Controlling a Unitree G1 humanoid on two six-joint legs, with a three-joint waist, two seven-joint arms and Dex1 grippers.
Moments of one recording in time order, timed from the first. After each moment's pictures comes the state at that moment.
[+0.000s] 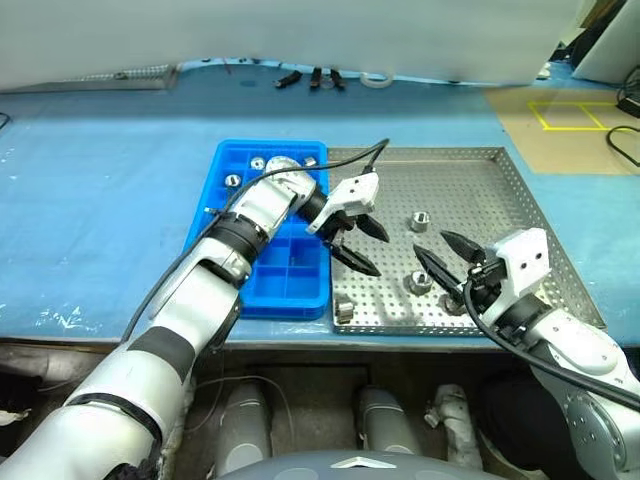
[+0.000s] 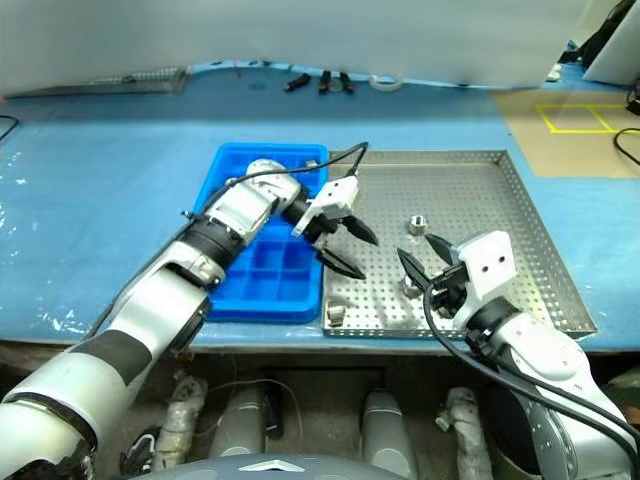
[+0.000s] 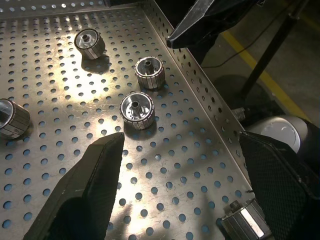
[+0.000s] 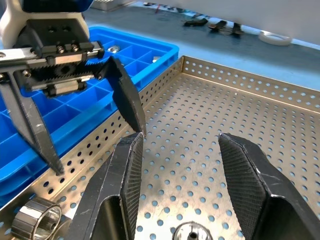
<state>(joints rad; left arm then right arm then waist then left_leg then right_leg) -1.21 0.14 -0.42 0.87 -0.06 0.08 -1.57 0.16 -0.48 -0.25 -0.90 0.47 0.74 0.34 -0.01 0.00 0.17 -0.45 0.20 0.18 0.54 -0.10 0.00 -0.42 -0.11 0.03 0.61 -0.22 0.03</state>
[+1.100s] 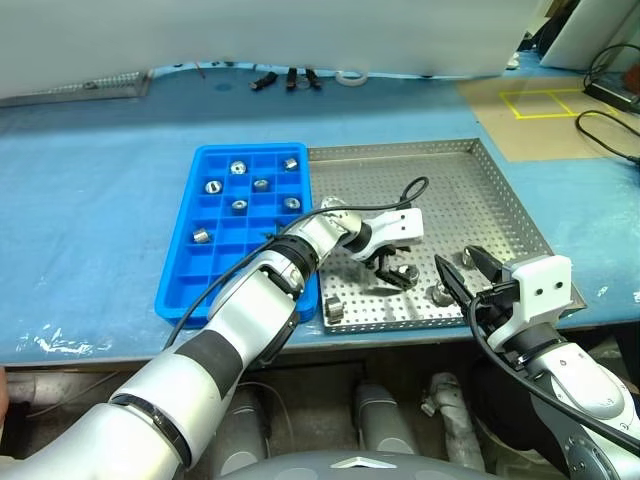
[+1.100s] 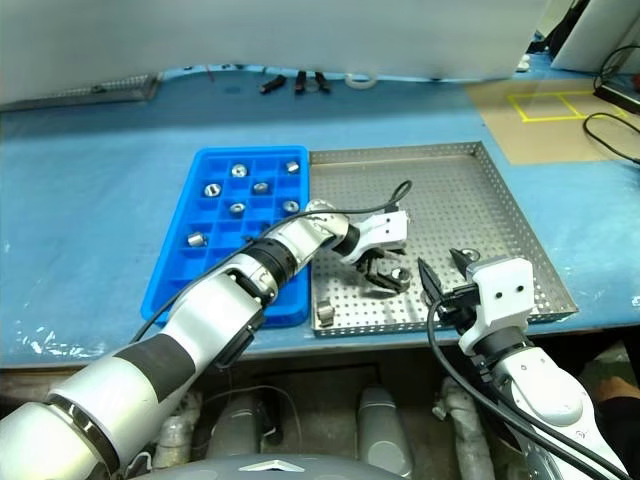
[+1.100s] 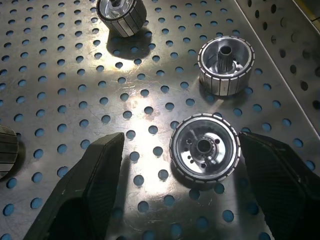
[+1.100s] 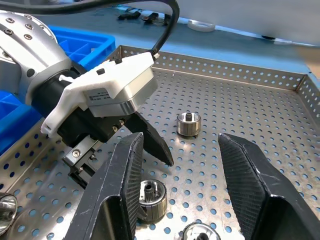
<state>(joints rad) -1.23 -0.16 -0.37 1.27 0.18 -0.08 -1.08 0.31 -0.40 -0.25 -0.99 0.40 0.69 0.19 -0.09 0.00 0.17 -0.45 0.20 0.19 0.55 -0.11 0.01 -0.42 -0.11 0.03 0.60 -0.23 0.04</state>
